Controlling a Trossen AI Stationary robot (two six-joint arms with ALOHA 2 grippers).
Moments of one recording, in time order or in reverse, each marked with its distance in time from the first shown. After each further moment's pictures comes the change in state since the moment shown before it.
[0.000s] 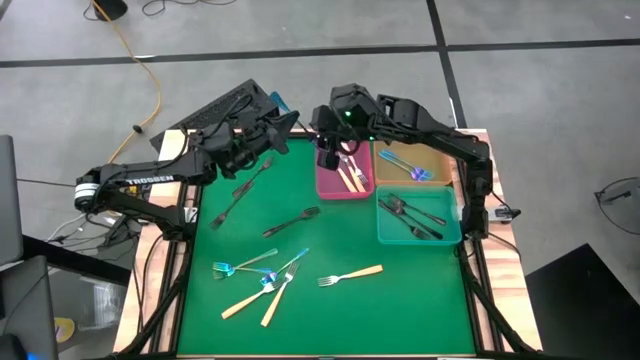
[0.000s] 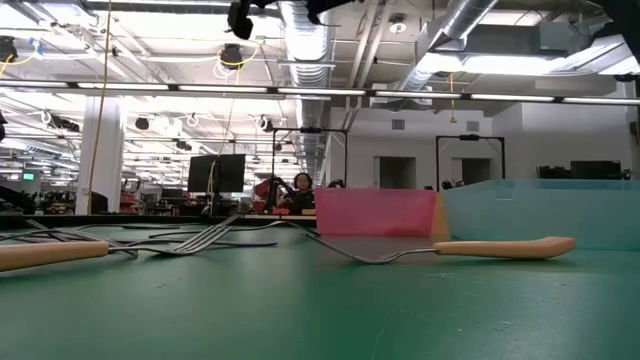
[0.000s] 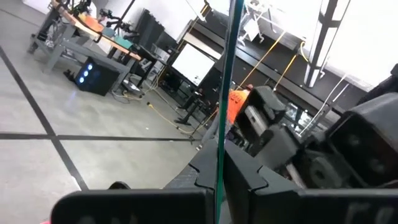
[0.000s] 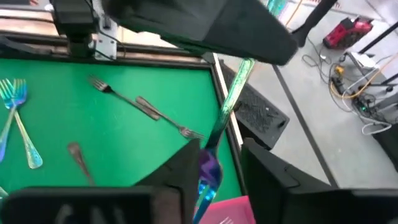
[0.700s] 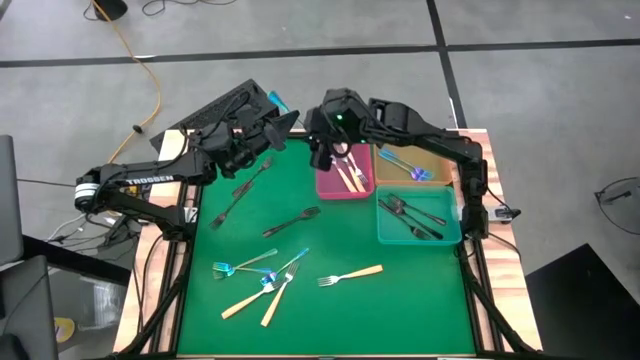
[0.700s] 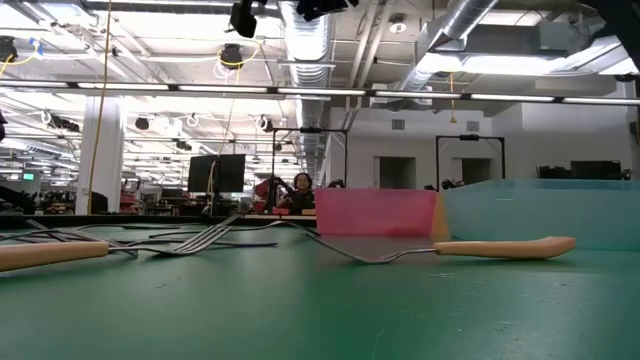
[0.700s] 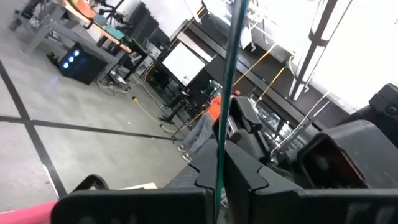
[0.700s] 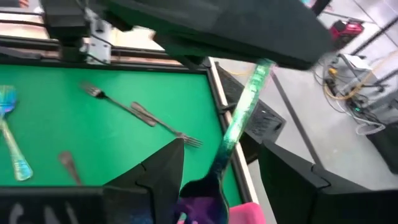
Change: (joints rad) left arm 0.000 0.000 0.000 0.025 0.021 -0.120; right arm 0.007 0.041 0.001 0.040 0.043 0.007
